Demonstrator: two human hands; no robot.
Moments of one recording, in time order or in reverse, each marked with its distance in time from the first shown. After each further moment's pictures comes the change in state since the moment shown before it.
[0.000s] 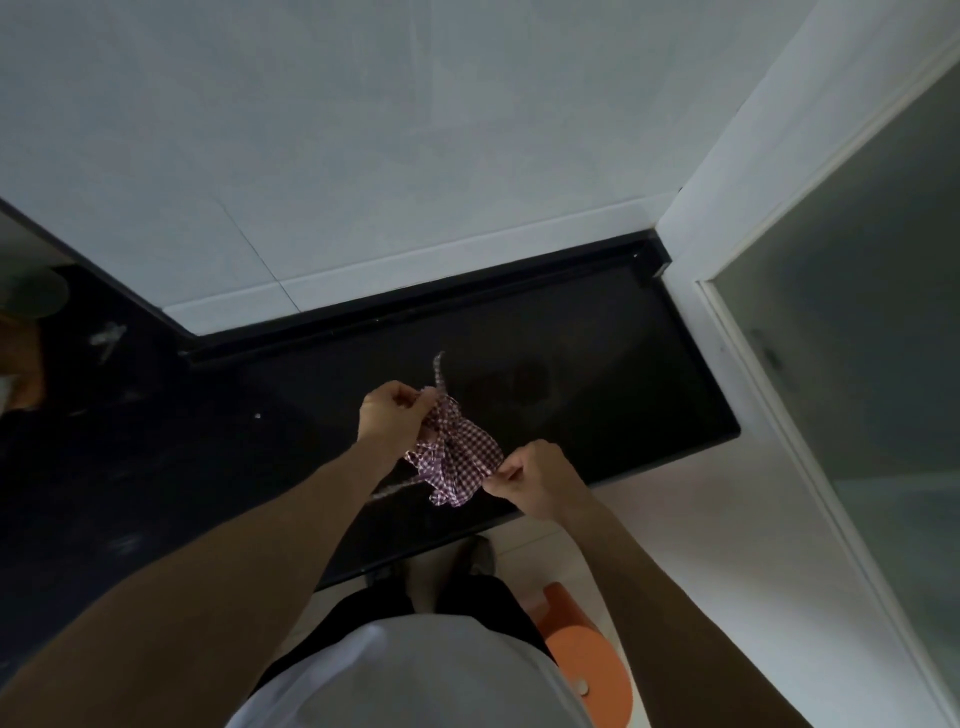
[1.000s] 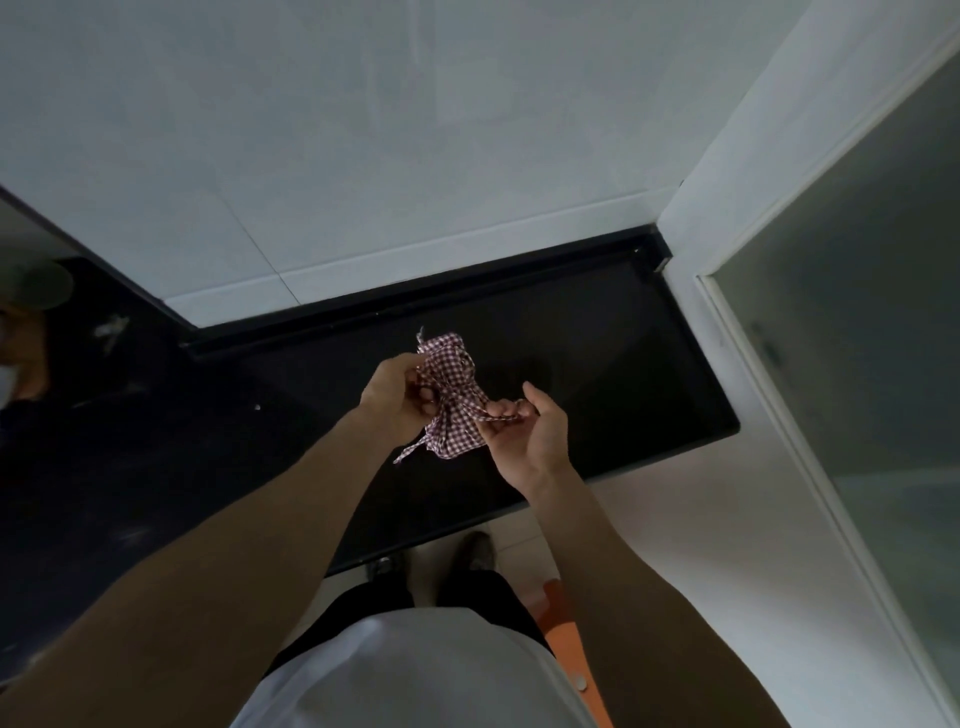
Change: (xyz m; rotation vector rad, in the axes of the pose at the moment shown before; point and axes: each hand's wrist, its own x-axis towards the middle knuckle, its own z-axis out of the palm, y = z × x) left_hand 0.004 0.028 0.002 -0.842 -0.234 -0.412; right_hand 0.023 -0.035 0.001 1.924 0.222 0.340
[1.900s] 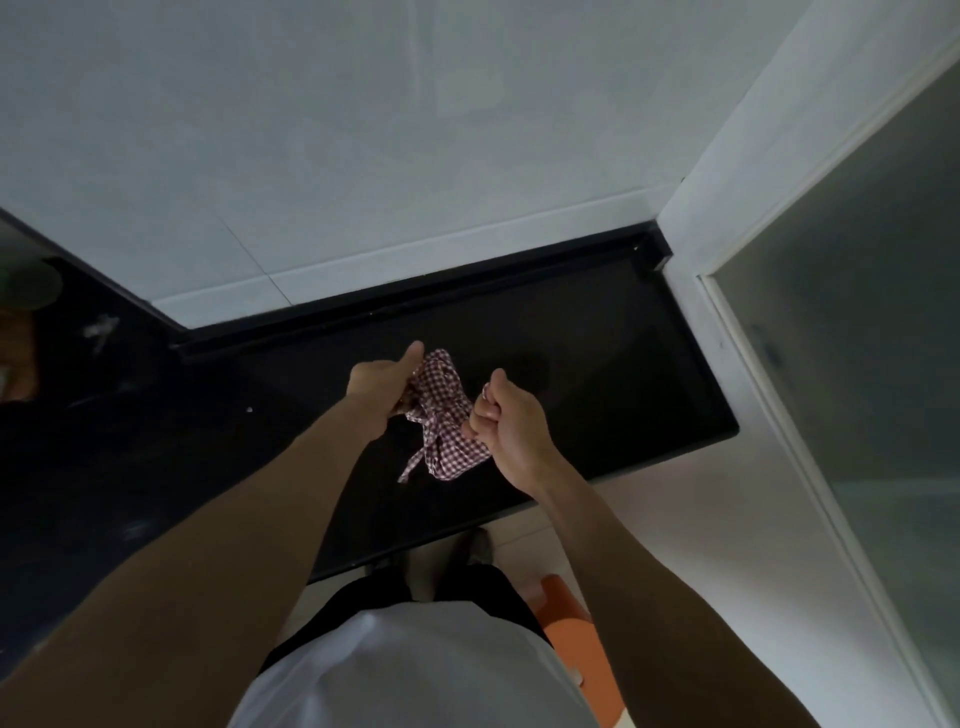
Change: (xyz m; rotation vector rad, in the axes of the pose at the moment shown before) left_hand 0.005 0.015 0.002 0.582 0.258 0.216; right_hand -0.009 -0.010 0.024 -0.700 -0.193 -0.062
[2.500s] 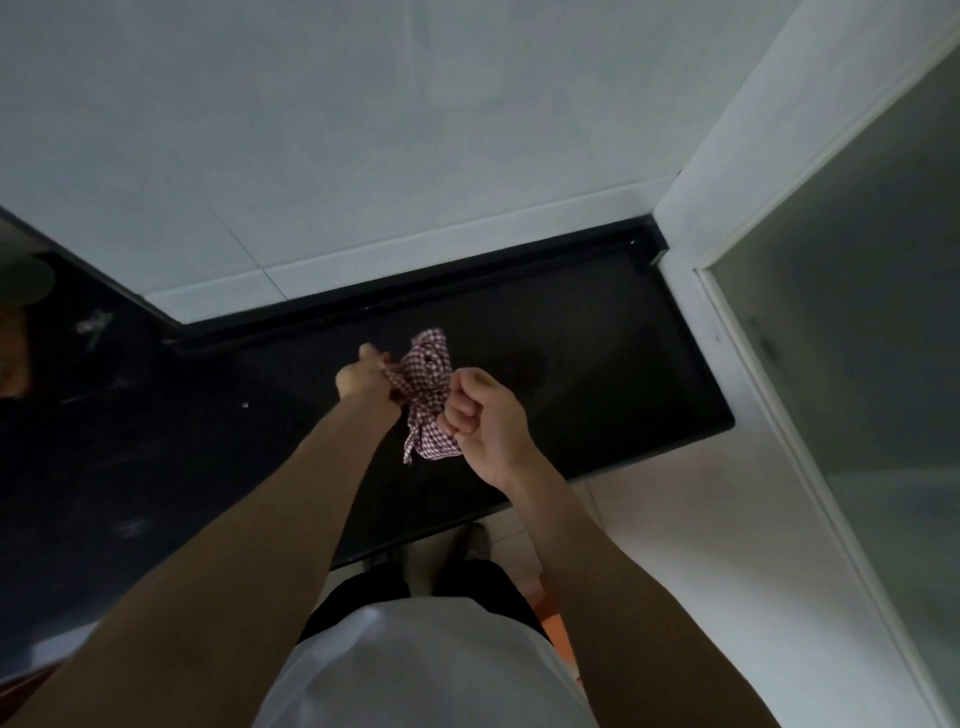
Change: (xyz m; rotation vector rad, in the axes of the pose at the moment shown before) left_hand -0.004 0.003 0.004 0.609 0.141 0.087; right_hand -0.001 0.009 0.018 0.145 -0.086 -0.057
